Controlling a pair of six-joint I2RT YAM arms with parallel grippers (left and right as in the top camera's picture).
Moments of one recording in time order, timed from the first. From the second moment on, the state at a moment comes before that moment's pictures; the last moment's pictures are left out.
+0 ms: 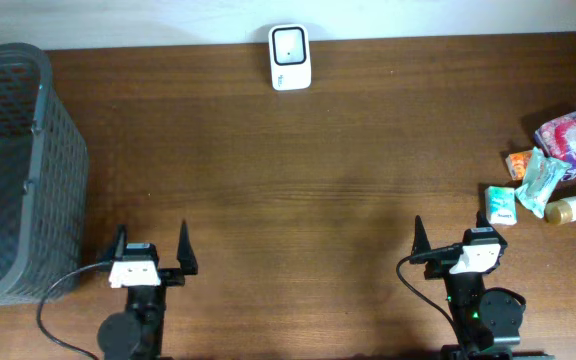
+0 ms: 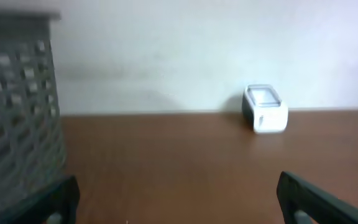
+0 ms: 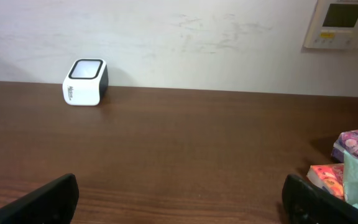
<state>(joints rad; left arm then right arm) 0.00 0.01 0.01 0.02 0.00 0.00 -0.01 0.01 0.01 -0.07 -0.04 -0.03</state>
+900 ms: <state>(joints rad) 0.00 0.01 0.01 -0.08 0.01 0.00 -0.01 0.01 0.01 -0.07 -0.04 -0.03</state>
